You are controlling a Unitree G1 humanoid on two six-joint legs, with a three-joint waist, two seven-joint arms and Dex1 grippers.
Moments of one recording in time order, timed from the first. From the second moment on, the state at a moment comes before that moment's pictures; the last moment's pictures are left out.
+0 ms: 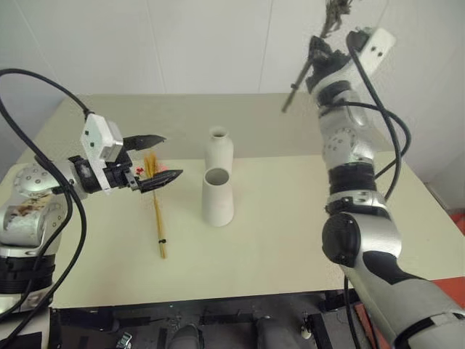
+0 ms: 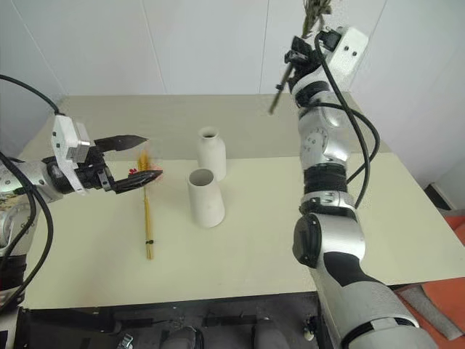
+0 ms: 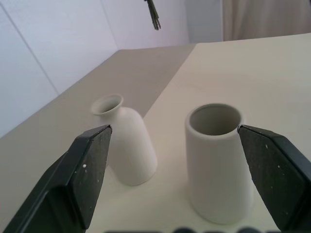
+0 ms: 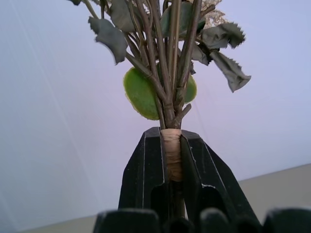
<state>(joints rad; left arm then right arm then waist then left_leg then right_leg) -0.51 0.84 0.21 -0.12 -0.52 0.42 -1.00 -1.32 -0.16 -0.43 0.80 0.43 0.00 0.28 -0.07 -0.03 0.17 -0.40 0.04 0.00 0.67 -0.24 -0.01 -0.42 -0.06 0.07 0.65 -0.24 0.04</state>
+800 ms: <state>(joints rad) -0.27 0.86 0.40 -0.37 -0.58 0.61 -0.81 -1.47 0.01 -0.49 1.29 0.48 -0.30 0.60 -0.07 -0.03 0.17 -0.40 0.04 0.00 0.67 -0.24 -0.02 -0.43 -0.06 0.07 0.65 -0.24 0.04</state>
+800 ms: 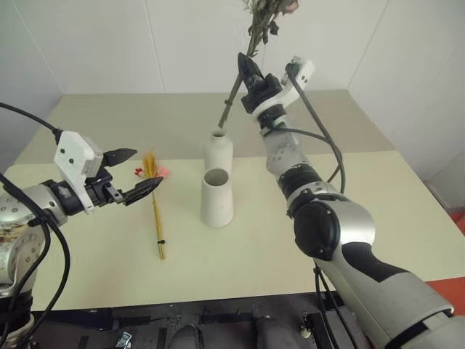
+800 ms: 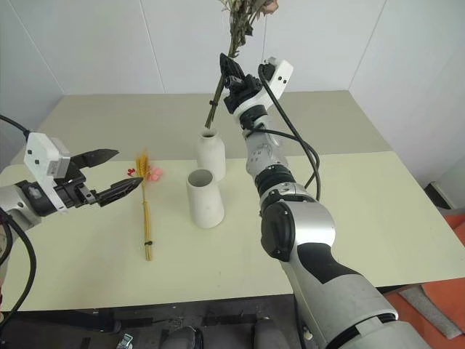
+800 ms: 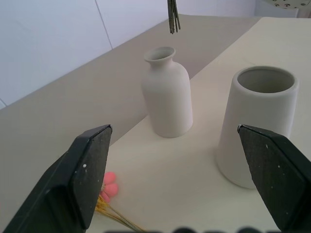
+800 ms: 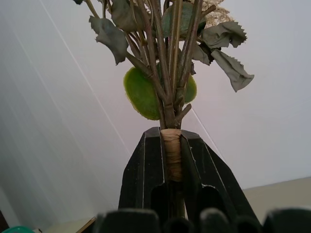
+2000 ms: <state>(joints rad) -0.20 0.88 0.43 -0.43 -0.61 0.61 -0.79 -1.53 0.09 -0.47 1.36 0.26 -0.36 0.00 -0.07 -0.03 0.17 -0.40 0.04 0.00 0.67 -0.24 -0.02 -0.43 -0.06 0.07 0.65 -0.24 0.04</state>
